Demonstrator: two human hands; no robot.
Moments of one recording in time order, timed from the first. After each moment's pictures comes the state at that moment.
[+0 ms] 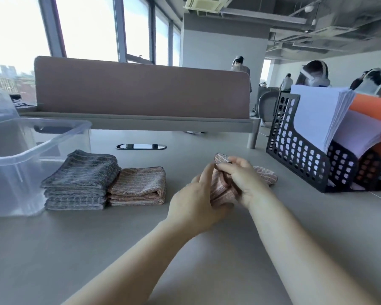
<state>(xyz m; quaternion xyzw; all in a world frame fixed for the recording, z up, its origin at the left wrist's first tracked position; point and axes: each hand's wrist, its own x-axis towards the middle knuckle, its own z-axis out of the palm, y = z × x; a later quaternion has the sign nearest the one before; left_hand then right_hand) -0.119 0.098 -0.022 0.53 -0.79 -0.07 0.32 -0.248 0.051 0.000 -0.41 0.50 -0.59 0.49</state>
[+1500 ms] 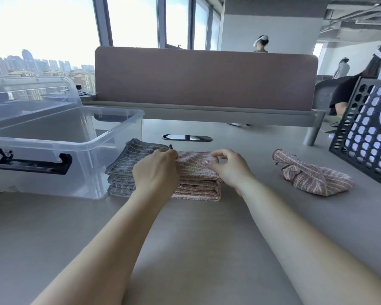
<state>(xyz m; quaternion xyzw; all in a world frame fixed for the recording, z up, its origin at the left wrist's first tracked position) 0.041 0.054 -0.008 0.73 -0.63 0.13 0.24 -0.125 -0.013 -0.026 -0.67 0.55 -0.41 0.28</state>
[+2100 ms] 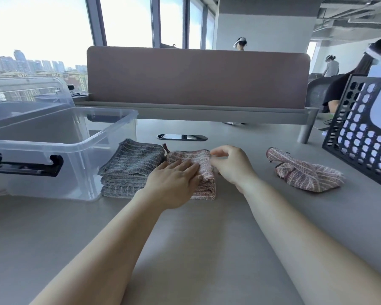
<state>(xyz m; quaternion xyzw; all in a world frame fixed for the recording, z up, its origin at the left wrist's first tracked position) 0.027 0.042 -0.030 0.61 -0.79 0.04 0.07 -0.135 -0.009 -0.017 -0.67 0.55 -0.44 0.25</state>
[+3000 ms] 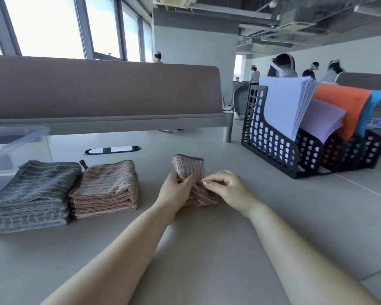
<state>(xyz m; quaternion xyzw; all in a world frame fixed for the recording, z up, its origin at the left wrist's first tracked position) -0.151 0.037 -0.040 0.51 -0.54 -0.49 0.46 -0.301 0.056 -0.043 -0.66 0.52 -0.45 0.29</state>
